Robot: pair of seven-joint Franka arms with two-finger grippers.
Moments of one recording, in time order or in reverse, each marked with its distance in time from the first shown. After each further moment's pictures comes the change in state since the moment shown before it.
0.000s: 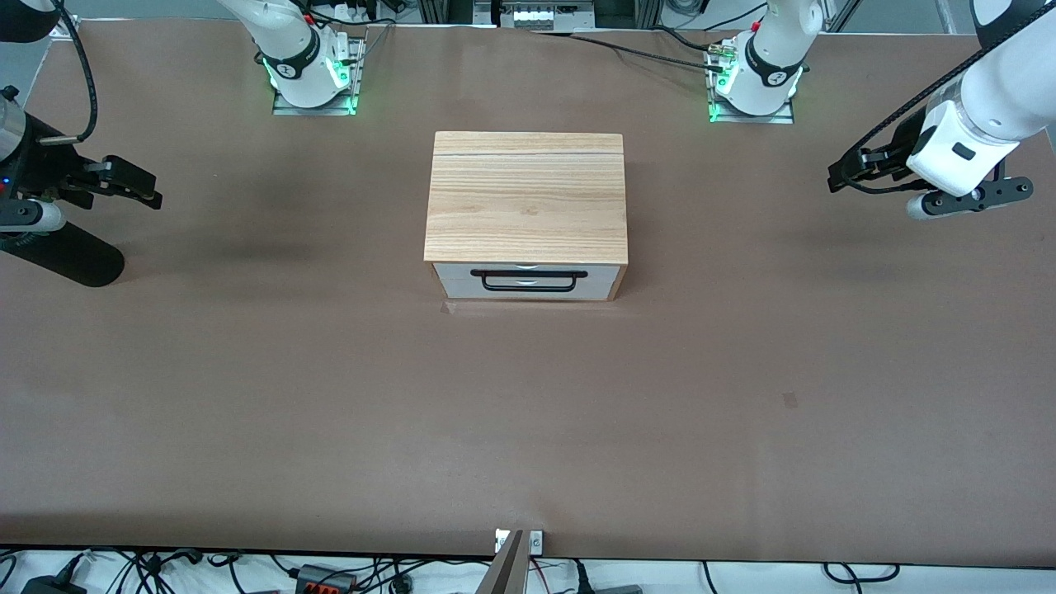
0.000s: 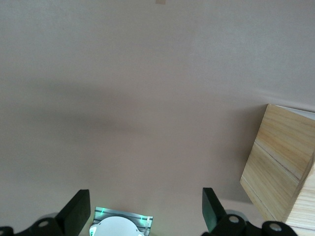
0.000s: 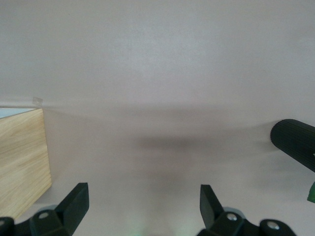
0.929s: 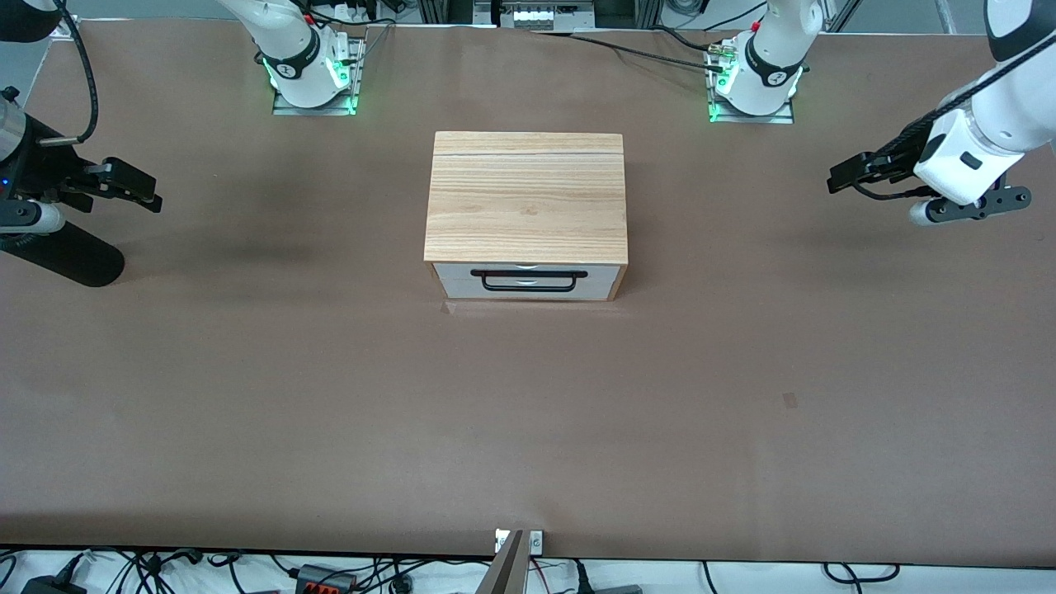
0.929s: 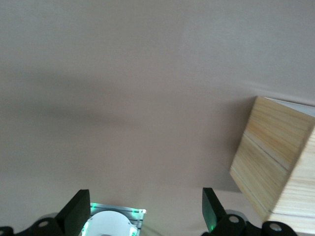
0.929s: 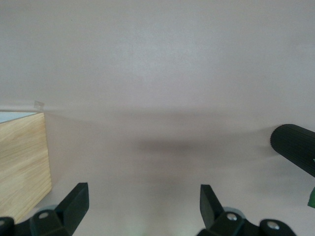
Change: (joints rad) left arm 0.035 0.029 0.004 0.014 -0.085 -0.024 0.051; right arm 0.003 0.000 0.002 0.000 0.000 0.019 0.000
